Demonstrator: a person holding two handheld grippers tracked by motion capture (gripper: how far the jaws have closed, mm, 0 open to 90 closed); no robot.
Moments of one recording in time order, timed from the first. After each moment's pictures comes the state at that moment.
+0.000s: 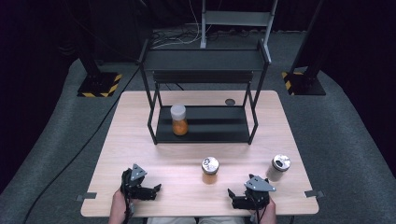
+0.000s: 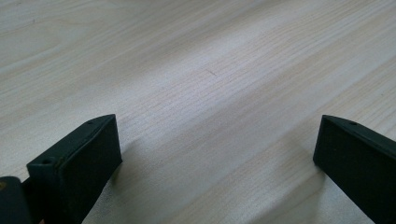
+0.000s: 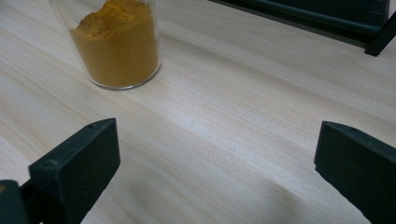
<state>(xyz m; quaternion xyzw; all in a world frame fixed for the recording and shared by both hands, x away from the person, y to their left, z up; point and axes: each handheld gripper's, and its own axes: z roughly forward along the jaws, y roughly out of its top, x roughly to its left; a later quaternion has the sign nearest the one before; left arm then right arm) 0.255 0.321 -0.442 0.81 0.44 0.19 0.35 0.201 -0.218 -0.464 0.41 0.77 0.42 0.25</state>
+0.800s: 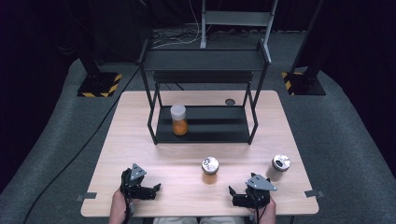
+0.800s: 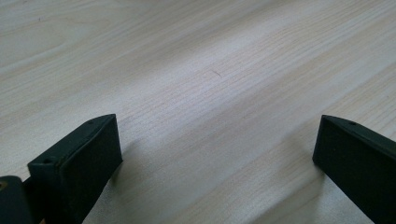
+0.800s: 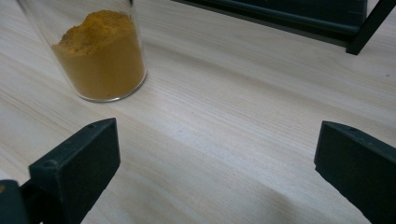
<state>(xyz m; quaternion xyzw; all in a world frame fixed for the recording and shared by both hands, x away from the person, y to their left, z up) 0.255 0.321 -0.442 0.80 0.44 0.19 0.34 0.201 -0.211 -0.460 0.44 0.75 0.42 0.26</state>
